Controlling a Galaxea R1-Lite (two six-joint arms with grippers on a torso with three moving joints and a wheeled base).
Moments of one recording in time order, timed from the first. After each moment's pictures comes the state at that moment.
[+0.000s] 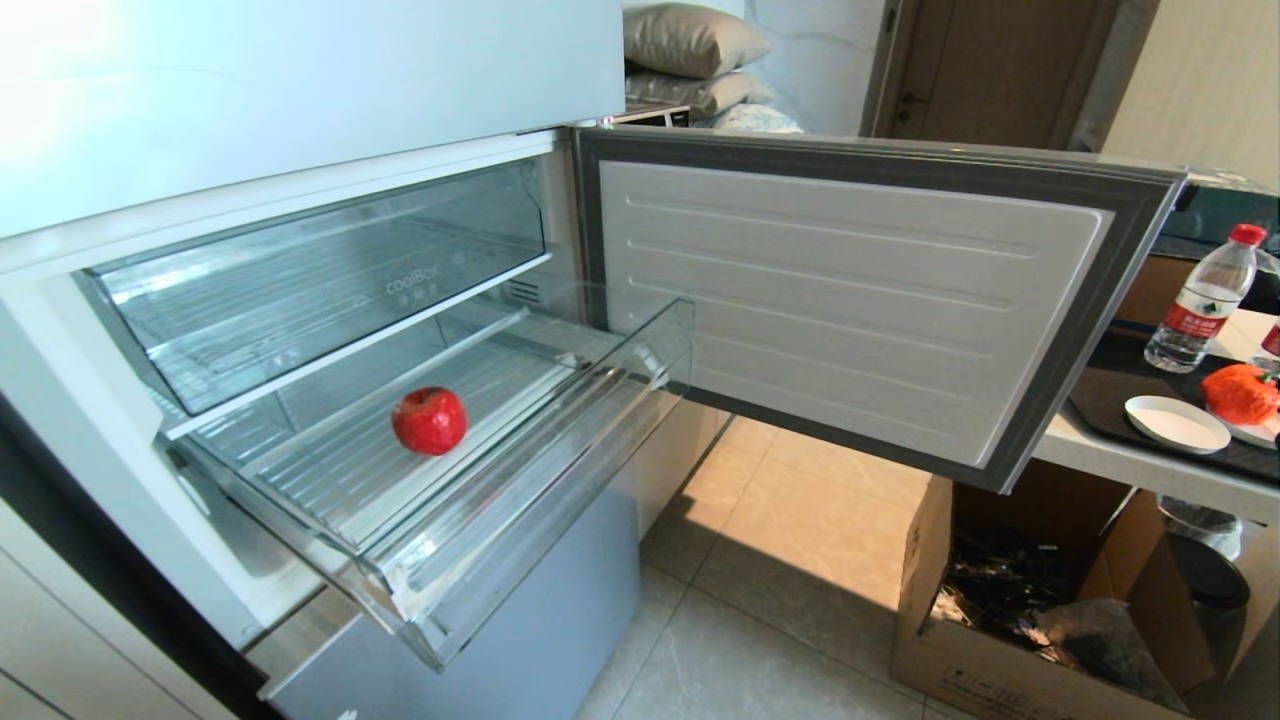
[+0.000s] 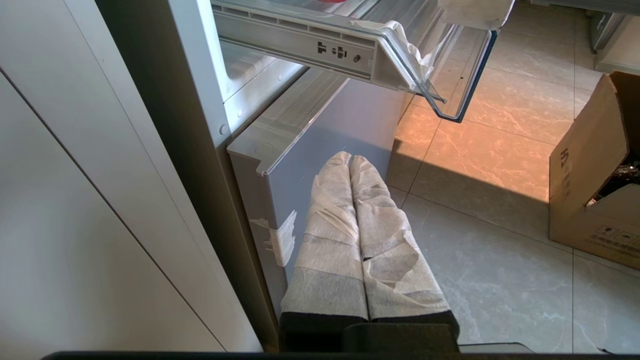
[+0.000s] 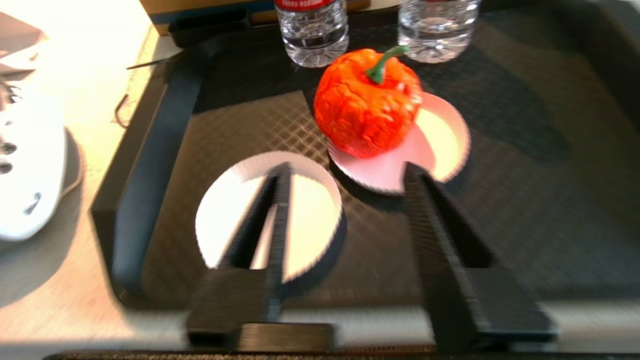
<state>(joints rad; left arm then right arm) 0.00 0.00 -0.05 0.13 0.01 -0.01 -0.67 2.00 -1.10 -0.73 0.15 0.14</state>
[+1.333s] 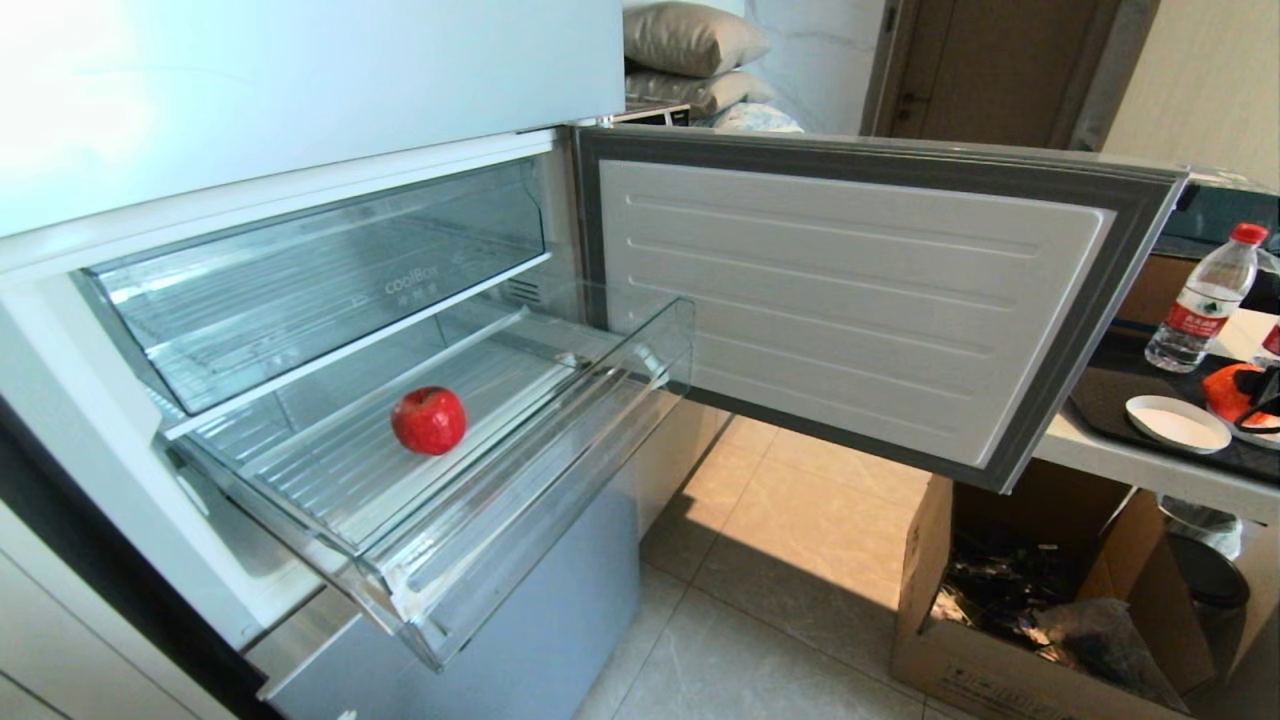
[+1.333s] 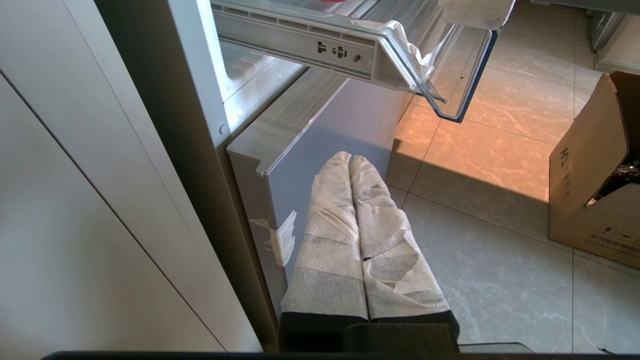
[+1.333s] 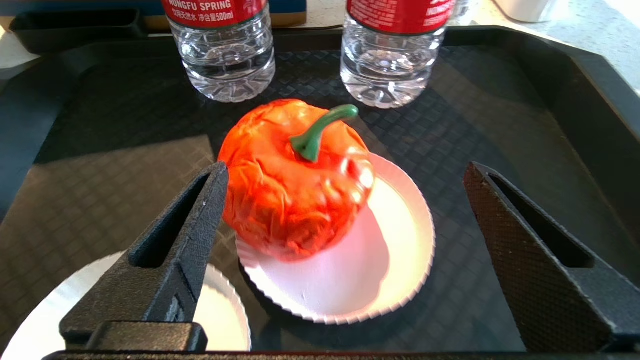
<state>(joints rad) 0.00 0.00 -0.05 0.13 0.01 -0.01 -0.66 2.31 -1.55 -0.58 0.01 0.02</state>
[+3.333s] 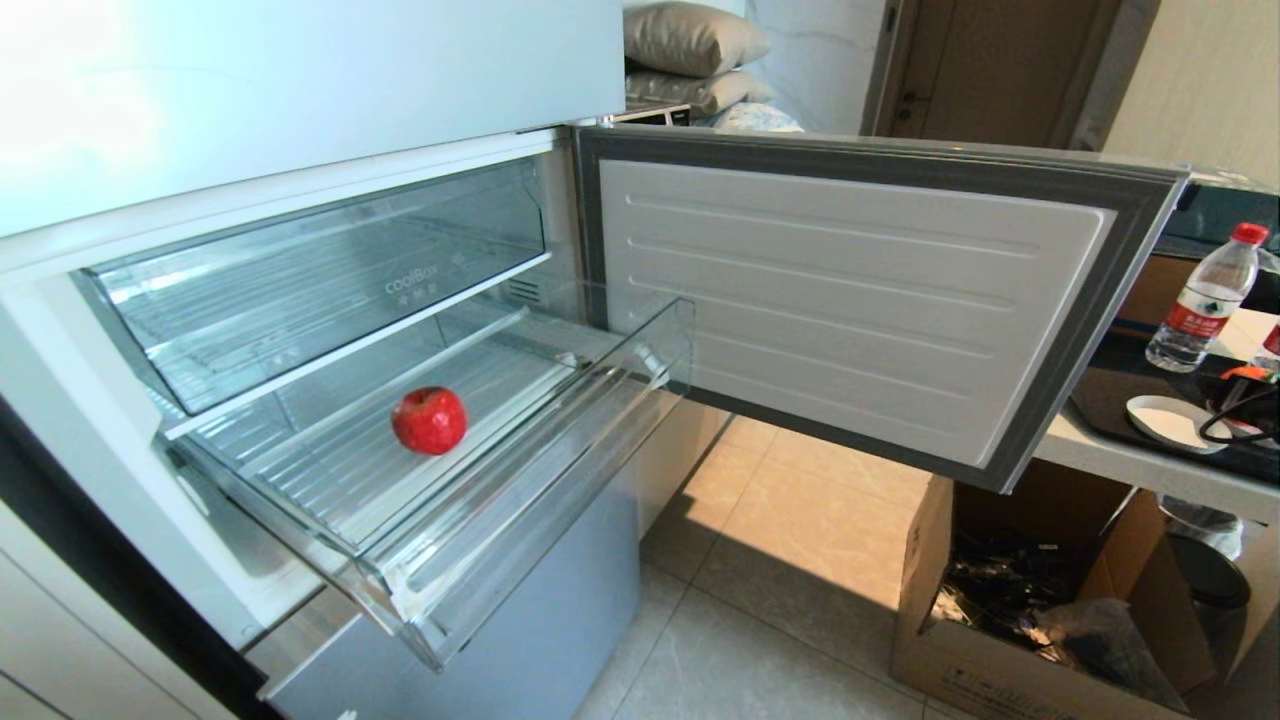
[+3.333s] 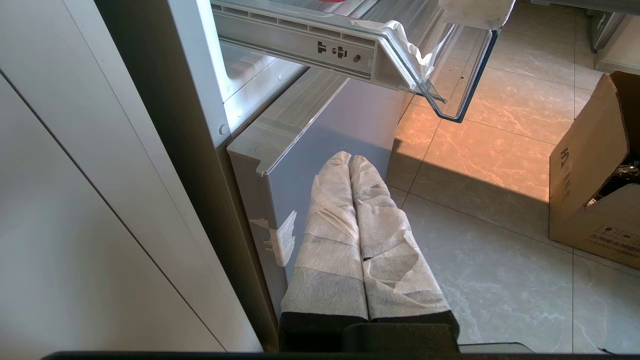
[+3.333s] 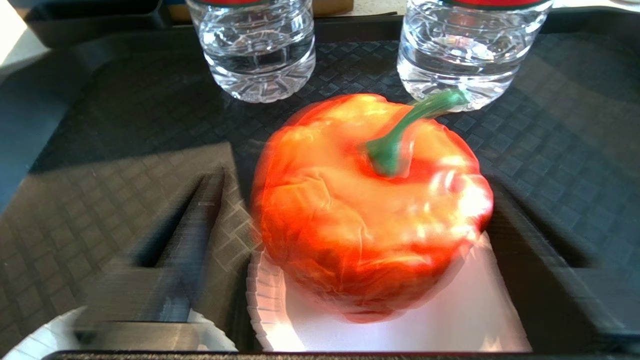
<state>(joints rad) 0.00 0.00 -0.05 0.13 0.01 -0.01 -0.65 2.49 -1.76 -0.58 0.10 0.06</state>
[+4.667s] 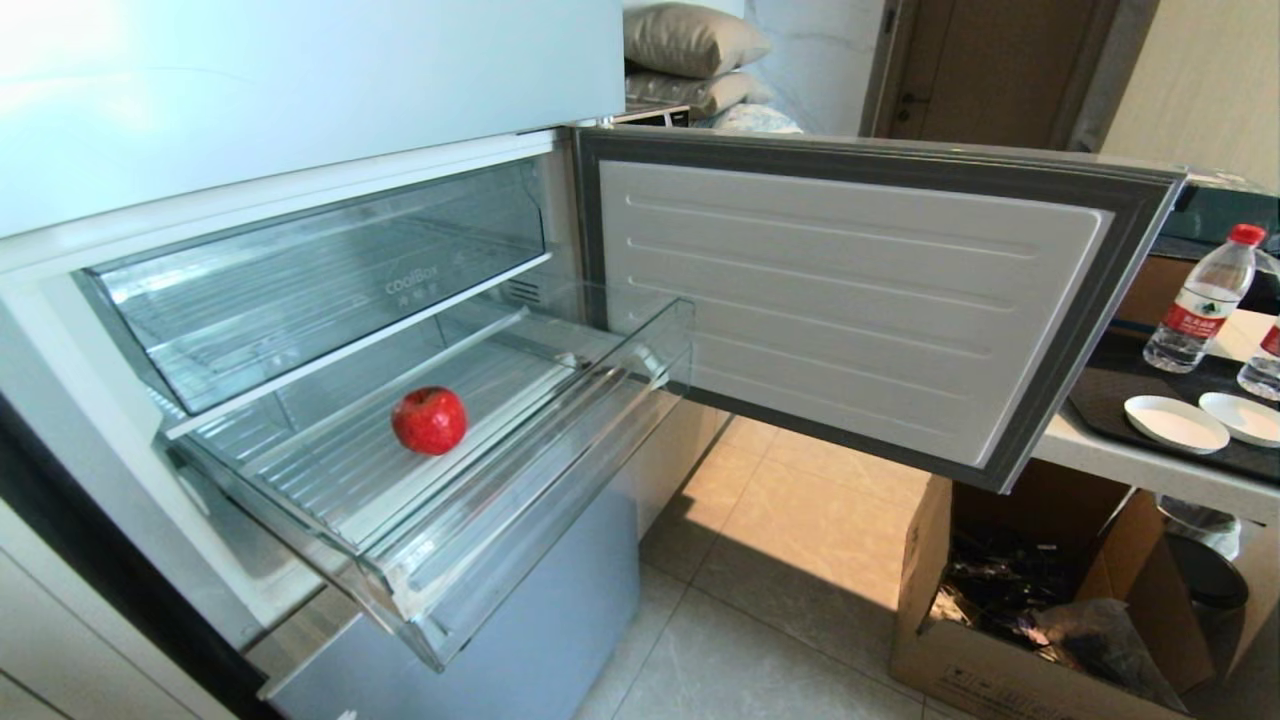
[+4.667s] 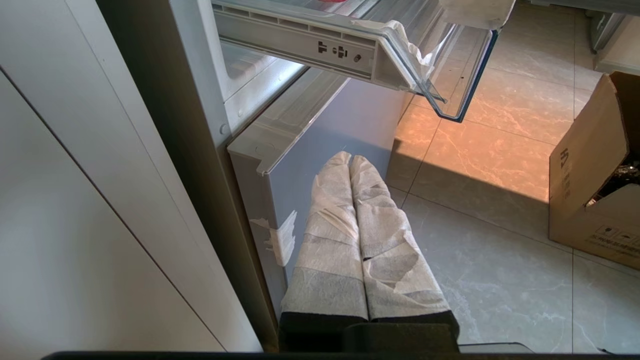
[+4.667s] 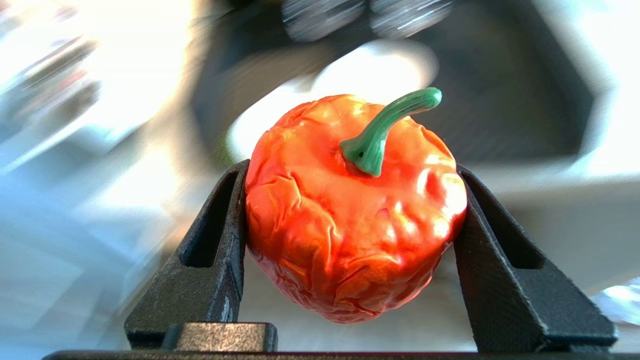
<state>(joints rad) 0.00 0.00 -0.05 0.13 0.01 -0.01 -0.69 1.48 -0.71 -0.55 0.21 0.09</state>
